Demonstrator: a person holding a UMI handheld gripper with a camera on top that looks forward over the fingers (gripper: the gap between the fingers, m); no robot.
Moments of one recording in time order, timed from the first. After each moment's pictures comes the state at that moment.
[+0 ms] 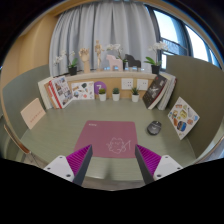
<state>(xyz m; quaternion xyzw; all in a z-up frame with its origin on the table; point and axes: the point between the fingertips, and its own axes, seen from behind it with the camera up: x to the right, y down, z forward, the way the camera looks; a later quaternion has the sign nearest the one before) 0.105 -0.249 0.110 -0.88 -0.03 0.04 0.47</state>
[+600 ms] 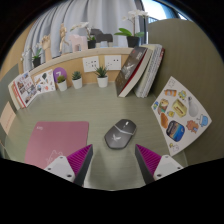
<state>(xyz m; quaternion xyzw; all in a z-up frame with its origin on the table) 0.273 -0.105 0.000 -0.92 0.02 0.01 0.40</state>
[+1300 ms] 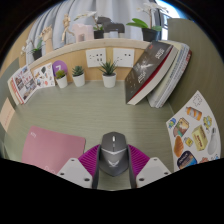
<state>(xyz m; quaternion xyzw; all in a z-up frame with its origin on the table) 0.267 -0.025 -0.017 -0.93 -0.04 0.03 0.36</state>
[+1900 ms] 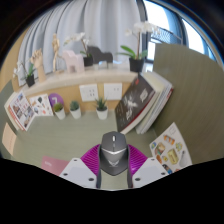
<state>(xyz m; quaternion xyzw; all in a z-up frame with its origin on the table) 0.271 0.001 0.122 -0.91 0.03 0.00 0.41</state>
